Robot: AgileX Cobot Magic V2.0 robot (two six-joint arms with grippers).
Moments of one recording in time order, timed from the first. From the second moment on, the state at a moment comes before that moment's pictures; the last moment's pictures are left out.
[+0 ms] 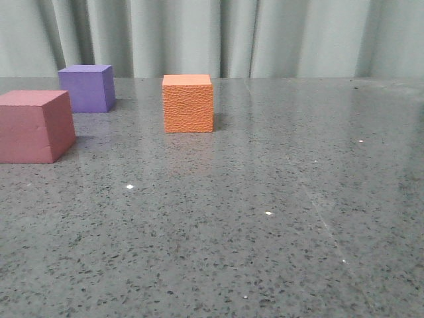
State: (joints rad) left arm -0.10 0.40 -0.63 0.07 0.36 -0.18; right arm 0.00 -0.01 0.03 -0.02 0.09 0.13
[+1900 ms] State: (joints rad) left arm -0.43 1.20 -1.20 0.16 0.54 -0.32; right arm 0.00 -0.01 0.03 -0.02 0.09 0.13
